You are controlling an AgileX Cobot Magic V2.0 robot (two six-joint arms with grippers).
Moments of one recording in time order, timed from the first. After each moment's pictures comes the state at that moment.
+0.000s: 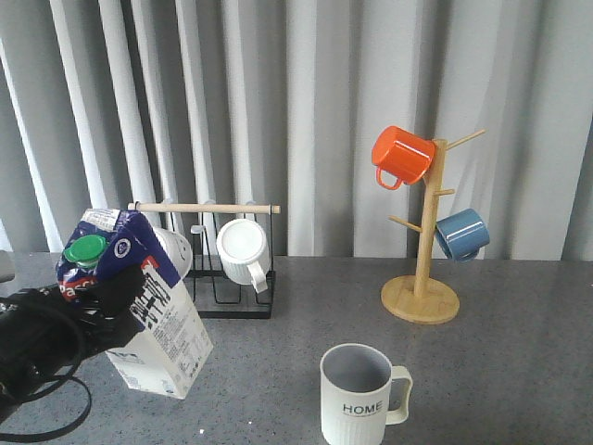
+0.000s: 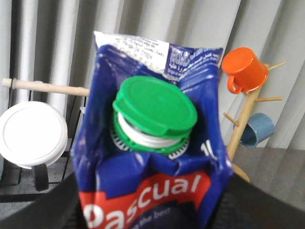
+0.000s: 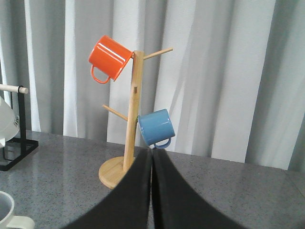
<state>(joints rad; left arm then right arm) -0.23 1.34 -0.71 0.21 -0.60 -0.46 -0.13 0.80 -0.50 -0.61 -0.32 0.48</state>
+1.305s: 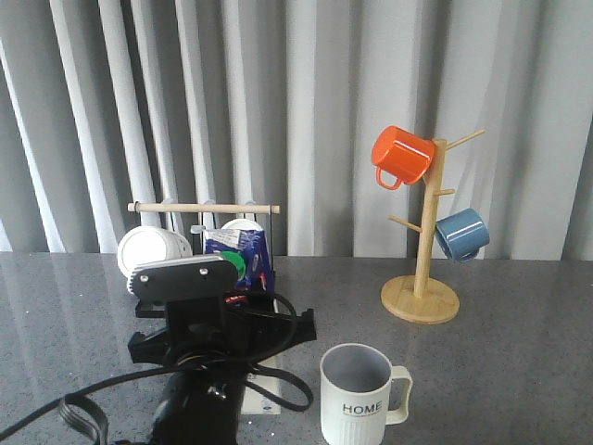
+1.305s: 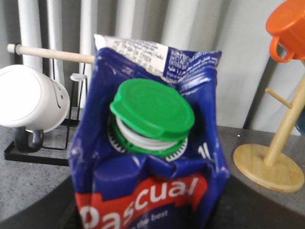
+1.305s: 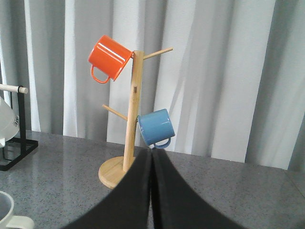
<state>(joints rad) -0.87 1.69 -1.13 -1.27 -0.88 0.83 -0.13 0.80 -0.50 -0.61 -0.32 0.48</state>
